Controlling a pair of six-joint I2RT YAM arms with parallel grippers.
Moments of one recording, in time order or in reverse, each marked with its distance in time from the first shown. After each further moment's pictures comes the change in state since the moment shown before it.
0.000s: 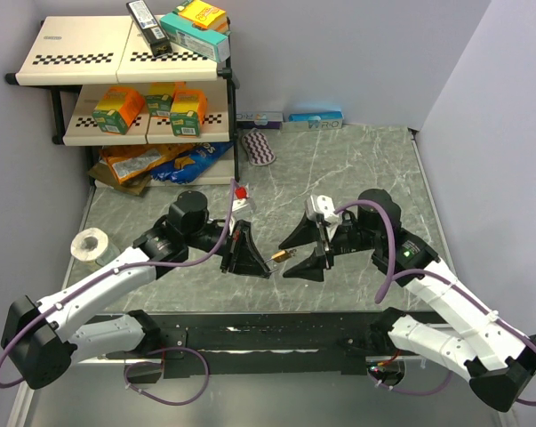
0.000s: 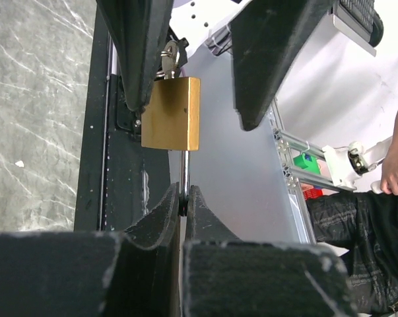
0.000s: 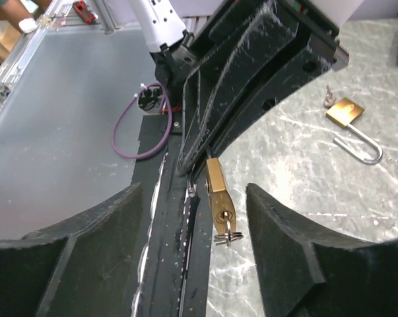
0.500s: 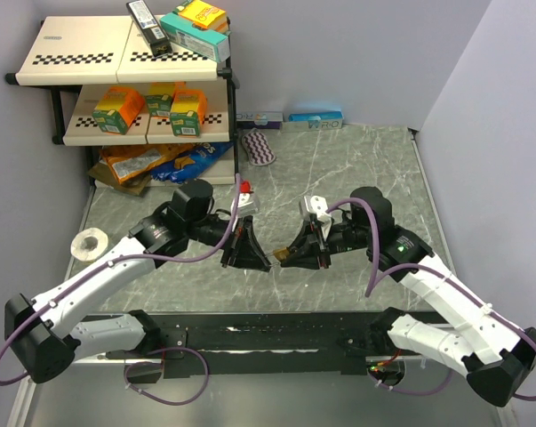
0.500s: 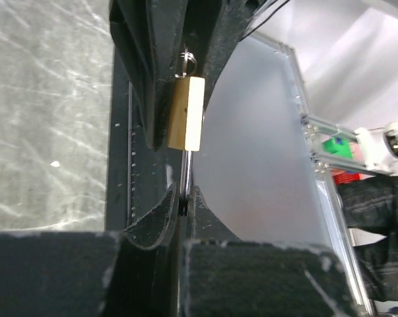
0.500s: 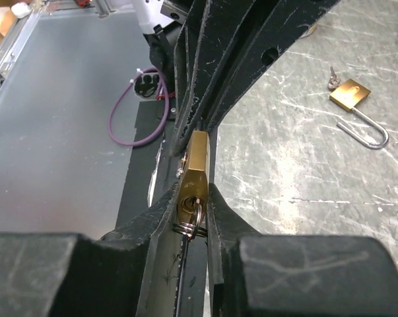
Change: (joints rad) left arm -0.002 0.039 0.171 -0.268 -0.034 0.220; right arm -0.002 0.044 0.003 -0.061 0.000 -0.068
